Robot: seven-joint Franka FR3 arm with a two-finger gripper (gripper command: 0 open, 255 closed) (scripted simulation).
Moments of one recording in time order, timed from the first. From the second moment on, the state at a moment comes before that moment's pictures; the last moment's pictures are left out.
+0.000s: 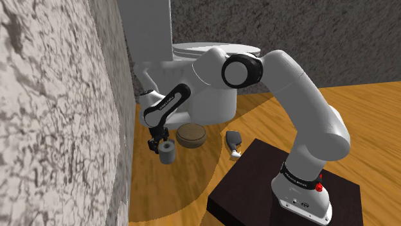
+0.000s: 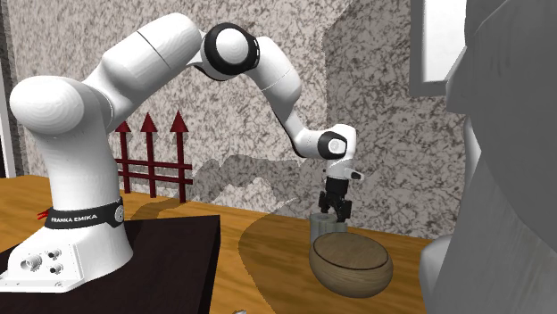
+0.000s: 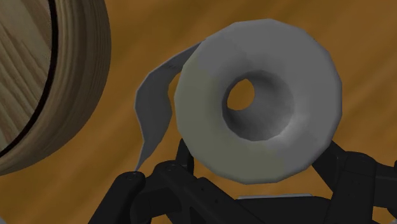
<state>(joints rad) 0.18 0.86 0.11 -1.55 -0.13 2.24 0.11</state>
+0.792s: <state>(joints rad) 0.18 0.77 0.12 -1.57 -0.12 2.17 0.11</state>
